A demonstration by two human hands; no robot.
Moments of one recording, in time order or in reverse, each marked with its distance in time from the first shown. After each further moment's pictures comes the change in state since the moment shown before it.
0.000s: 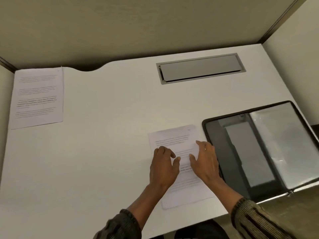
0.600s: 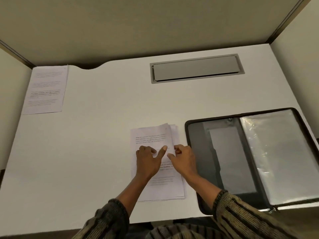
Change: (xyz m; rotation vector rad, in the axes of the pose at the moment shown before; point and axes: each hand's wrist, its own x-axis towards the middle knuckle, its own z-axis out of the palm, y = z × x) left_hand 0.009 0.046 0.063 -0.040 0.112 -0.421; right_hand 0.023 0.043 -0.020 0.482 -0.267 0.032
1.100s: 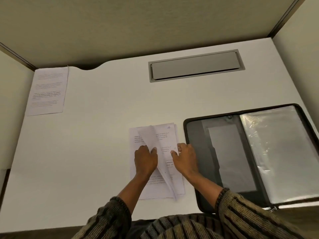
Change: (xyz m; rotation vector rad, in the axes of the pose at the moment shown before) left_hand -0.002 0.013 0.003 -0.024 0.067 -0.178; right_hand 0.002 0.010 -0.006 -0.133 -0.008 0.016
